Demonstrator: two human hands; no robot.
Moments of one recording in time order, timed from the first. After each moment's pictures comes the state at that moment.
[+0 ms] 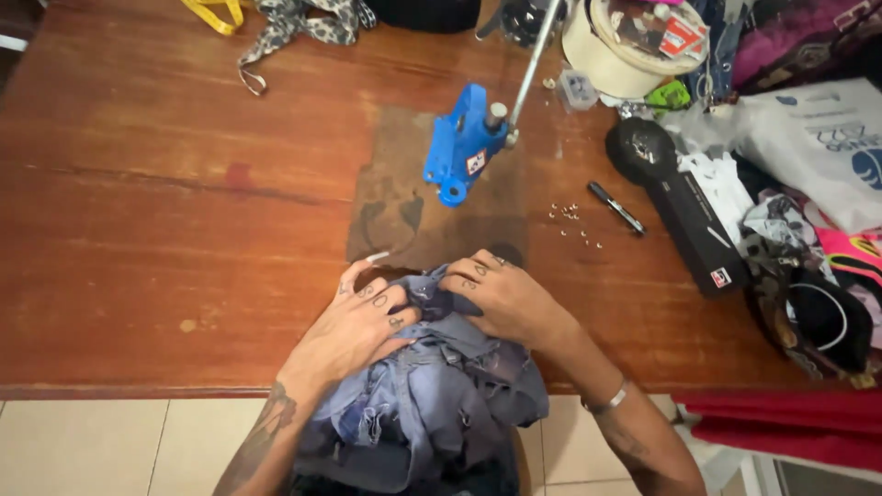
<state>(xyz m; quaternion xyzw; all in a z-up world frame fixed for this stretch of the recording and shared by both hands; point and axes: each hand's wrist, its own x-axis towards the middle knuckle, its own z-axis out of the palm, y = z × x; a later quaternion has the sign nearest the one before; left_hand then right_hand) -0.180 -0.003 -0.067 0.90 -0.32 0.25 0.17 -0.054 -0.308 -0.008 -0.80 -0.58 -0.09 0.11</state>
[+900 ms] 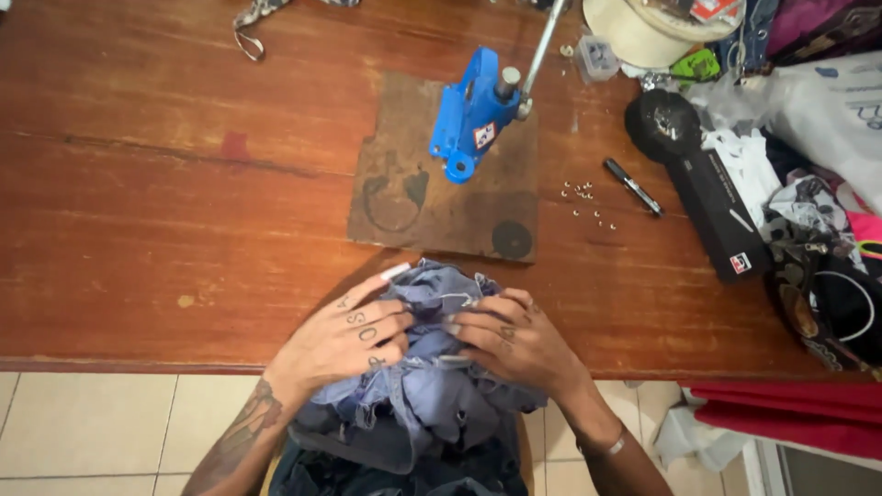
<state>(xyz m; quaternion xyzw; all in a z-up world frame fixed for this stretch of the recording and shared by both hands) -0.204 -0.008 -0.020 0.78 -0.40 0.44 0.20 -0.138 -0.332 -0.016 -0.74 -0.57 -0.24 0.26</state>
